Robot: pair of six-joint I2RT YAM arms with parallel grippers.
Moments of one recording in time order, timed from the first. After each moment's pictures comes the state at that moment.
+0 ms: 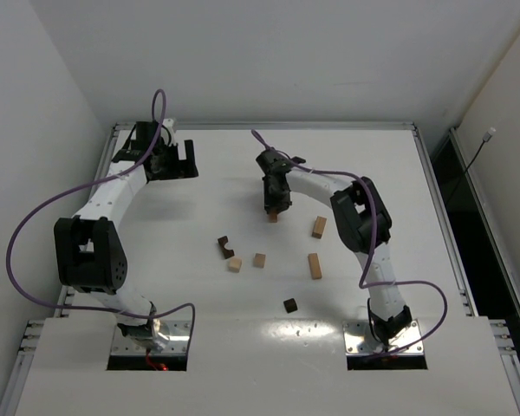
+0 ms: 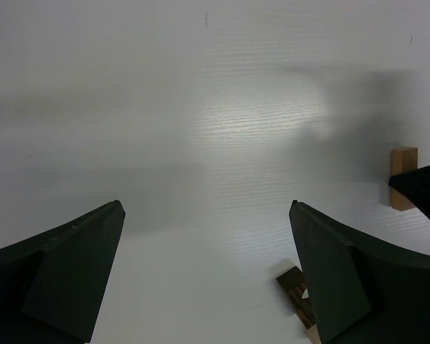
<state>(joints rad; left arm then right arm) -0.04 1.62 1.34 -0.52 0.14 -0.14 0.58 2.25 1.68 -0.64 0.09 0.53</state>
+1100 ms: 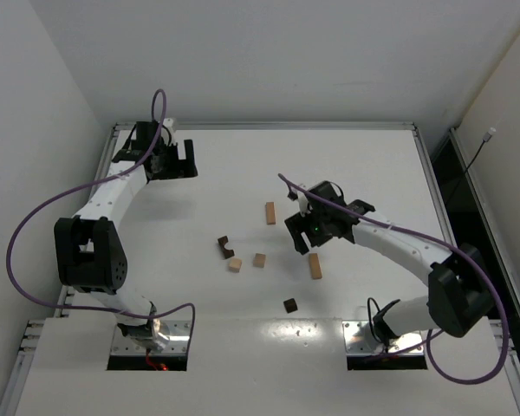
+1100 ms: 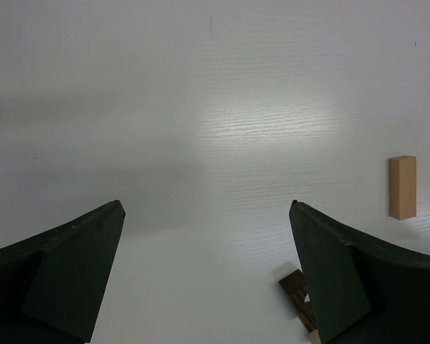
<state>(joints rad) -0.04 1.62 1.34 -0.51 0.13 -0.14 0.61 1.38 0.93 -0.49 -0.05 0.04</state>
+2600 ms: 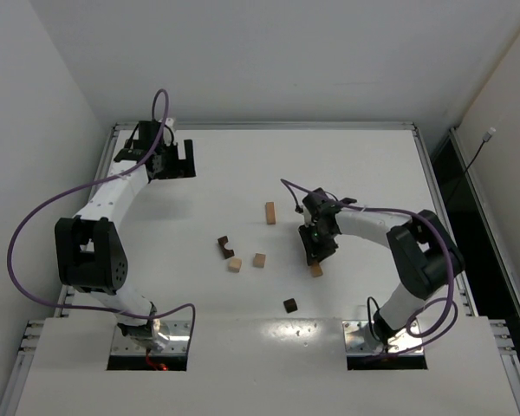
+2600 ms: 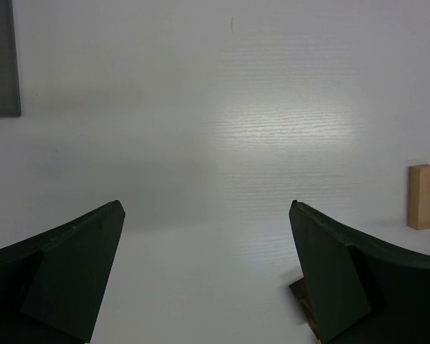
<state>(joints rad) -0.06 1.62 1.35 -0.52 0.05 -0.14 0.51 1.67 0.85 -0.55 -0.14 0.17</state>
